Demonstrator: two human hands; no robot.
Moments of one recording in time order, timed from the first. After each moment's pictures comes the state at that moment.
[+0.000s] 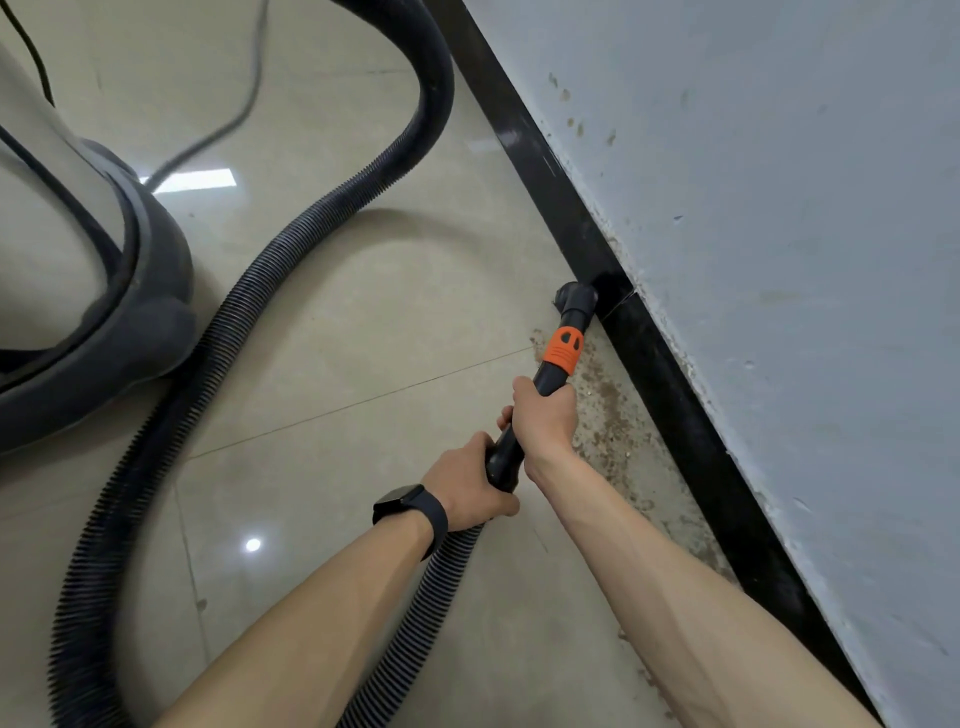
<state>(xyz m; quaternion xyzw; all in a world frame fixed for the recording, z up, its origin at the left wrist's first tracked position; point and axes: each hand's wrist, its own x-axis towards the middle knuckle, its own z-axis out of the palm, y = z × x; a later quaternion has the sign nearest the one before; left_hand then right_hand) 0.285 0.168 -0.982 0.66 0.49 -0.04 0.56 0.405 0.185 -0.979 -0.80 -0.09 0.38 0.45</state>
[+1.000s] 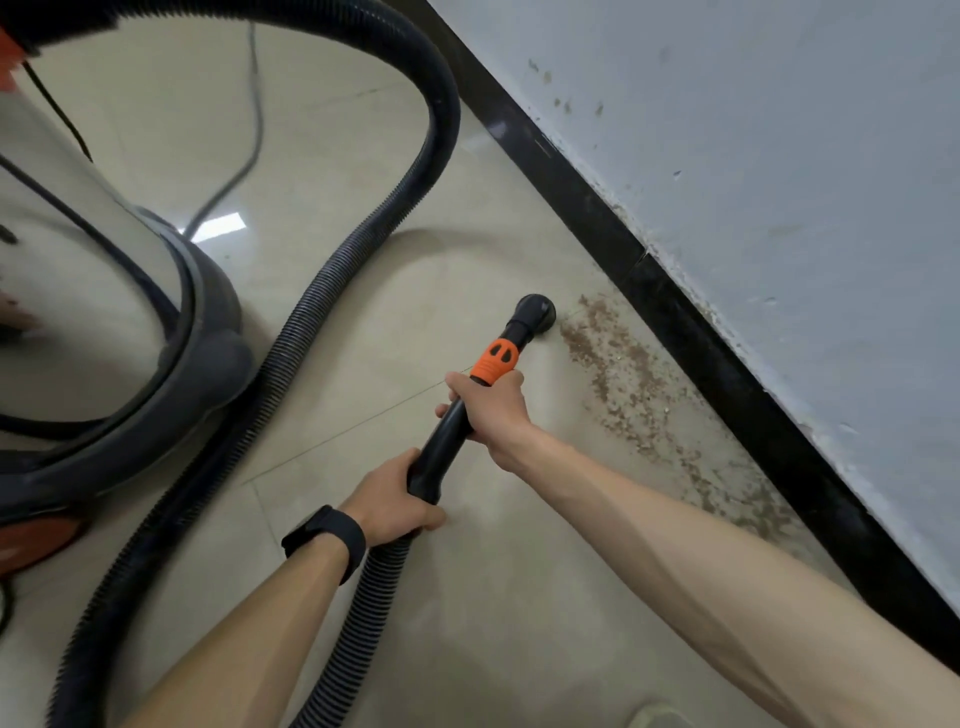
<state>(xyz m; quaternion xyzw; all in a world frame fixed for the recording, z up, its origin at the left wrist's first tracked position) 0.151 0.180 -0.970 0.66 0.52 -0.07 0.54 0.318 0.194 -0.970 -0.69 -0.09 0.57 0.44</state>
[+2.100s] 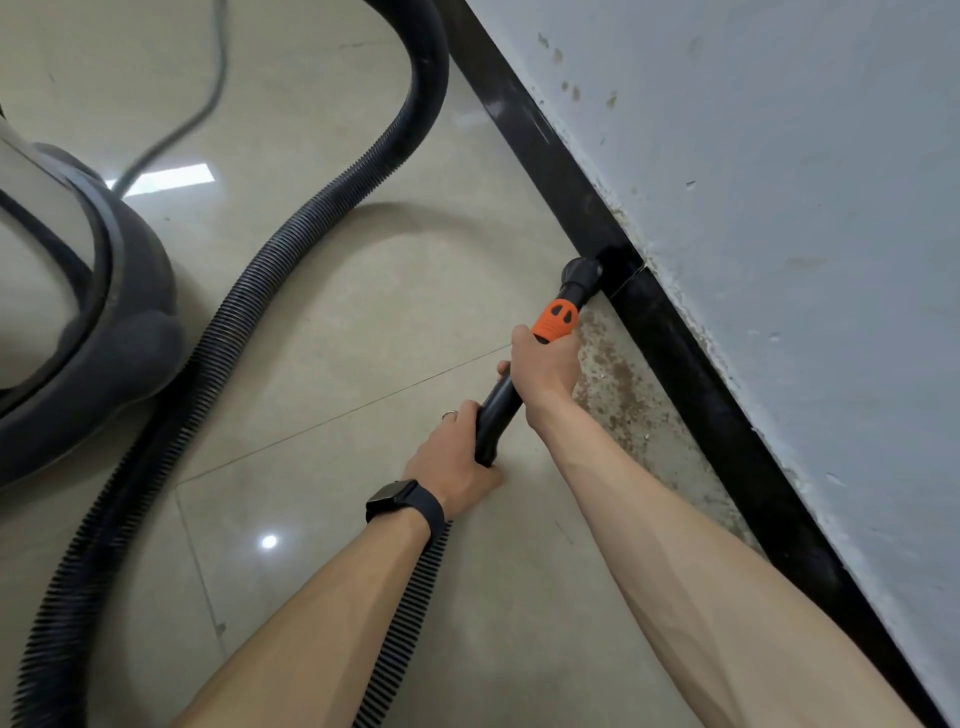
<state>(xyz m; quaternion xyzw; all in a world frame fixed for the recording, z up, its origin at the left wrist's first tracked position) 0.269 0.190 -0.995 0.72 0.51 0.01 0.47 0.409 0.233 -0.980 -0.81 -0.09 0.36 0.45</state>
